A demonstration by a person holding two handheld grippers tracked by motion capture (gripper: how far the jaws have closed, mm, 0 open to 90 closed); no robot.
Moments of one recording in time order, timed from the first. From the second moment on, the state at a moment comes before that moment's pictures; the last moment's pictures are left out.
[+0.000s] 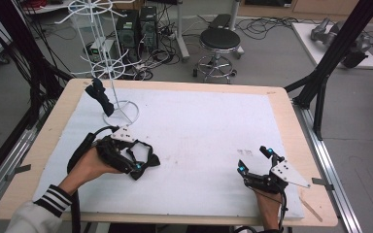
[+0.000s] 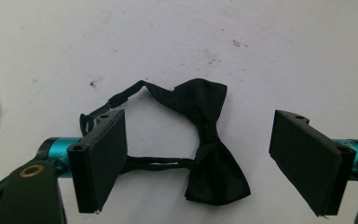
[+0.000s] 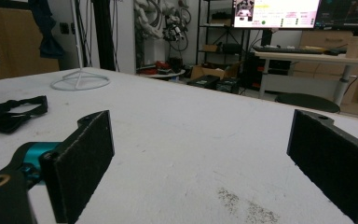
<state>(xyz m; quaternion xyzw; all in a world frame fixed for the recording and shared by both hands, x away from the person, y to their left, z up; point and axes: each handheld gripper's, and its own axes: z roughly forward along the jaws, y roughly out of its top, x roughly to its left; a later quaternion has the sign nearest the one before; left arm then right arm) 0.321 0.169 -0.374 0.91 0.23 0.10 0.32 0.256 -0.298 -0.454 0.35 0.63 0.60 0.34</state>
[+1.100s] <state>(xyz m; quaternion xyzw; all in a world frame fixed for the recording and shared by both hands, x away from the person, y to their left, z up) 0.341 0.137 -0.407 0.95 0.23 0.03 0.20 0.255 -0.299 -0.454 0.36 0.63 0.60 0.34</state>
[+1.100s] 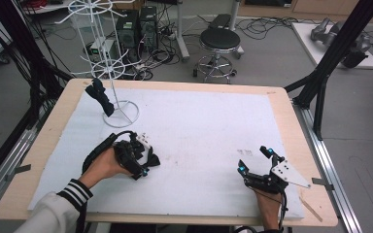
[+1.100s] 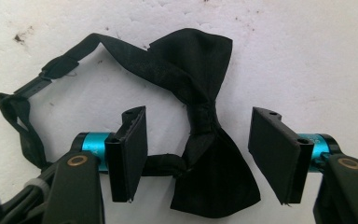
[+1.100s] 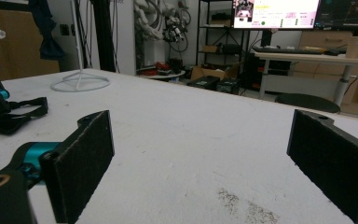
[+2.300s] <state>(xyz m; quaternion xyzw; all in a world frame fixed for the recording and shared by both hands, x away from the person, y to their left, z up) 0.346 0.140 -0.404 0.94 0.25 0.04 0.22 0.256 -0.299 -0.454 0.35 0.63 0.60 0.34</state>
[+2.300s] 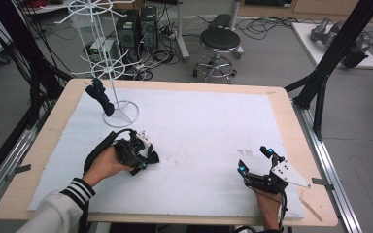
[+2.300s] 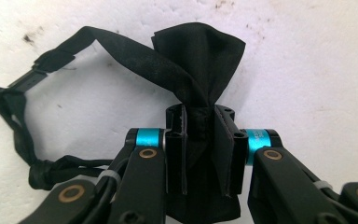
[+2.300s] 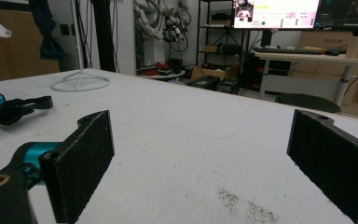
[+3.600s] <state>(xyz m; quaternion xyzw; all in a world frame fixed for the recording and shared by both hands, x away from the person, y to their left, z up) 0.337 0.179 -0.367 0.86 0.27 0.14 0.40 0.256 -0.298 -0.454 0.35 0.63 0.60 0.34</state>
